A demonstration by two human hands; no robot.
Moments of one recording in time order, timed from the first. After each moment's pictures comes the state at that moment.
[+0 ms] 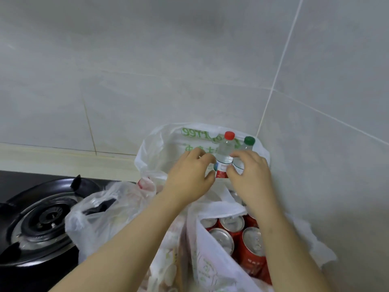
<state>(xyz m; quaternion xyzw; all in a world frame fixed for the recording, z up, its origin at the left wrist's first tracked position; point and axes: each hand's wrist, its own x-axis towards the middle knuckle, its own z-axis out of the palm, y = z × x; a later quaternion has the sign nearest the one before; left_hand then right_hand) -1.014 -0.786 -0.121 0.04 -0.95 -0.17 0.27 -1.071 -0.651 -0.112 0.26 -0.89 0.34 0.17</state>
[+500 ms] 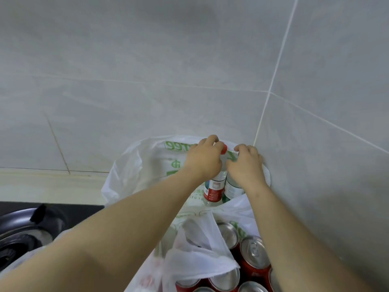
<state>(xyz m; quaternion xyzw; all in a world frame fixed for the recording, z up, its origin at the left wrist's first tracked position) -1.180 -0.794 -0.110 0.03 -0.97 -0.08 0.21 -1.209 -0.681 -0.111 0.16 -0.93 0.32 0.06</state>
